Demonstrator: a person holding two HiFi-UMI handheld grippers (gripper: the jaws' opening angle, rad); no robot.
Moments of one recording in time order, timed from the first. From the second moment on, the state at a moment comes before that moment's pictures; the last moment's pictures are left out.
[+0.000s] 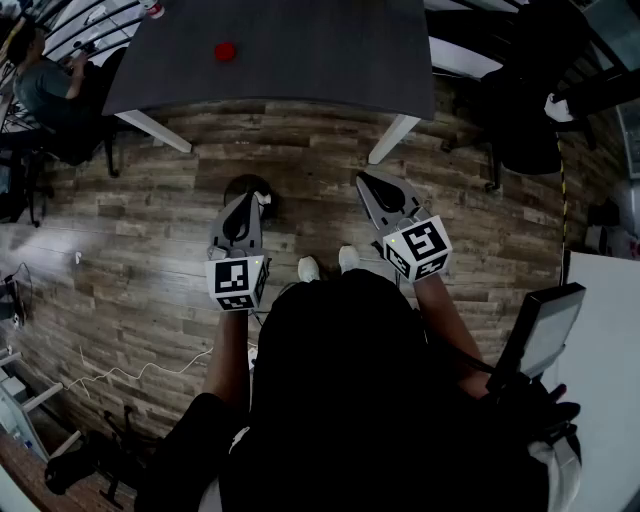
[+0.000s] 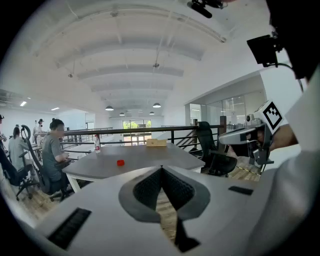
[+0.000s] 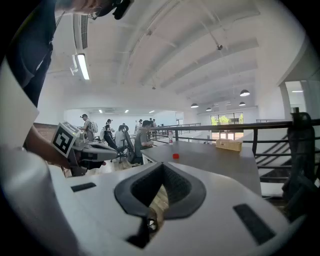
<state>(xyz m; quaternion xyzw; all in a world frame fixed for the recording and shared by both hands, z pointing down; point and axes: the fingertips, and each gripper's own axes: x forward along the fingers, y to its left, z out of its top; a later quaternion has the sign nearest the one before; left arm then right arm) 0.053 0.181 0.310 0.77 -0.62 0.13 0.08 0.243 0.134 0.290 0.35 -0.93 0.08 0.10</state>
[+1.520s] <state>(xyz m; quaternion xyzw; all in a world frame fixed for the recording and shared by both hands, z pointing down) 0.003 0.194 0.318 0.80 -0.59 0.12 0.07 0.212 0.156 0.297 0.39 -0.91 0.08 0.10</state>
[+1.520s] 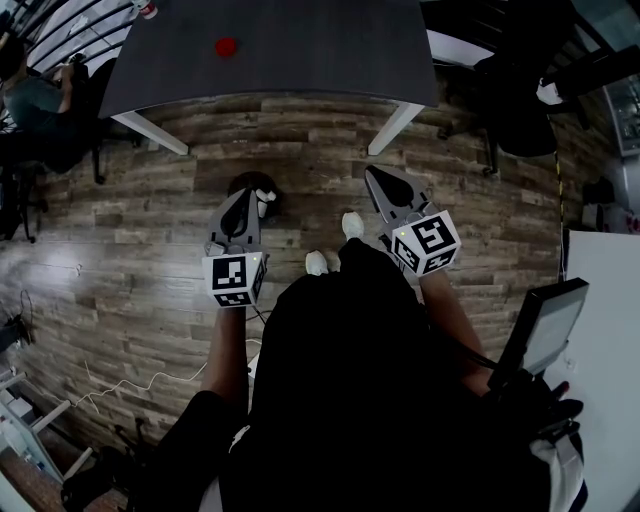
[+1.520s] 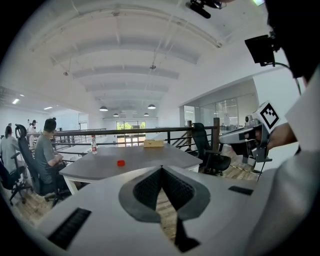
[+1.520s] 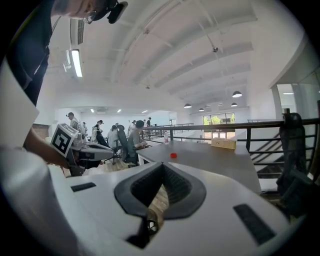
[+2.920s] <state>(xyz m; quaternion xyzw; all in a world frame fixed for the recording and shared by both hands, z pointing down) 0.071 0.006 0.298 0.74 -0.65 0.14 0.07 0.250 -0.057 0.305 0.28 -0.95 0.10 0.09</state>
